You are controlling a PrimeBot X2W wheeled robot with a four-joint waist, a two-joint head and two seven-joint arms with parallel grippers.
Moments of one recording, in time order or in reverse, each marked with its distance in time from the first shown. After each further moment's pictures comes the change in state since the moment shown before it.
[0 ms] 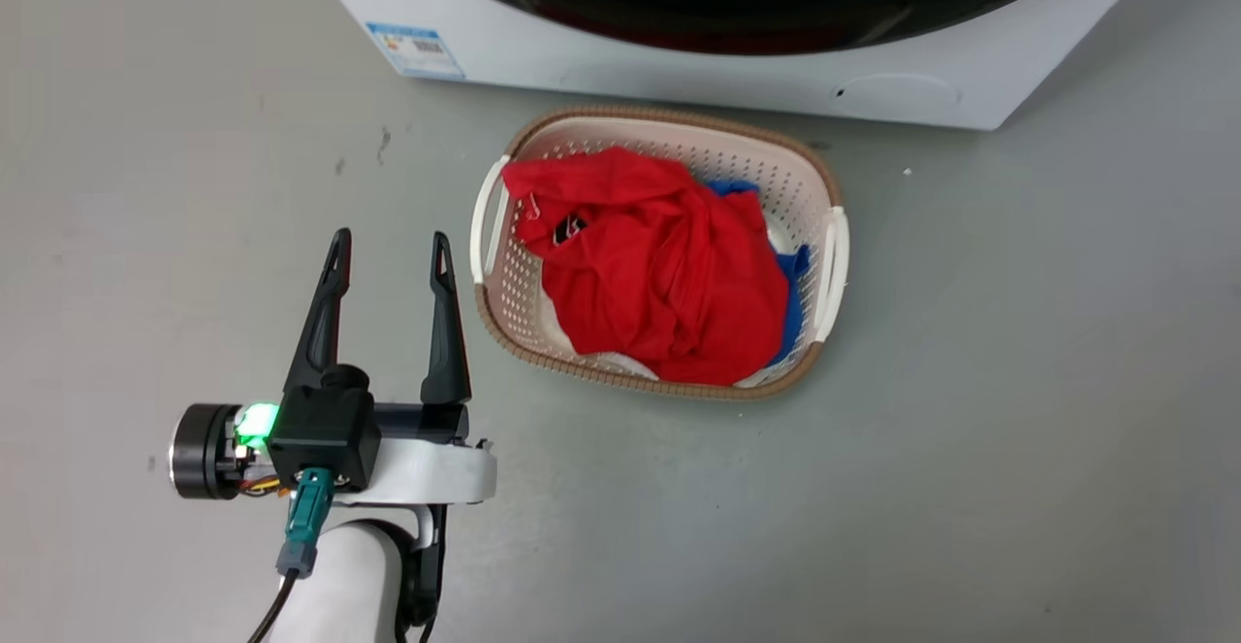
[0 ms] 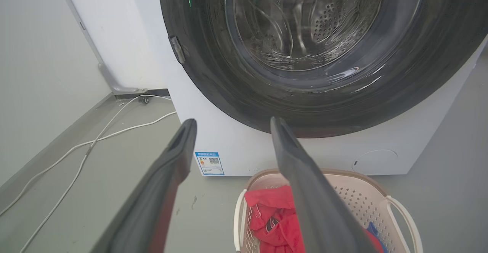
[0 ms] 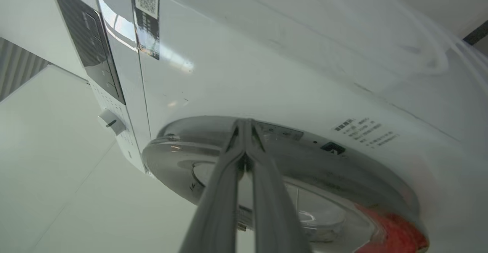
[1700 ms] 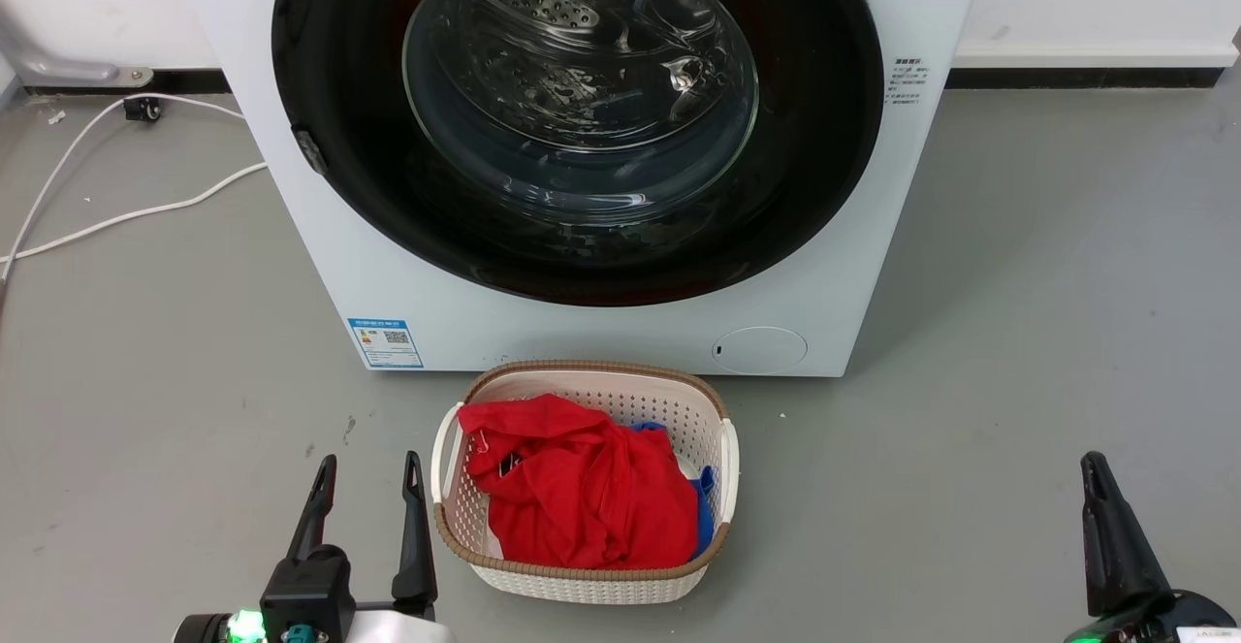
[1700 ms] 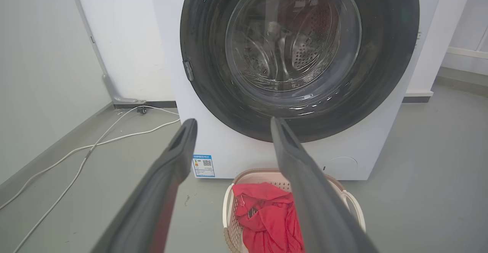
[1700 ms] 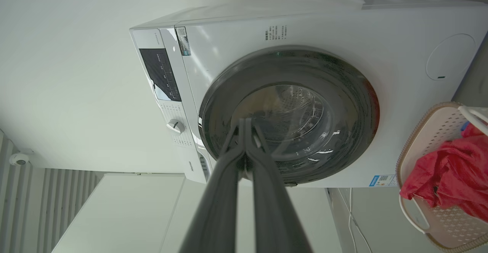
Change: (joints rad) left arm 0.289 -0.002 0.068 0.077 -0.035 -0.031 0.000; right arm 1.064 0.362 0.140 -0.421 0.197 0.000 -0.375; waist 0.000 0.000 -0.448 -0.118
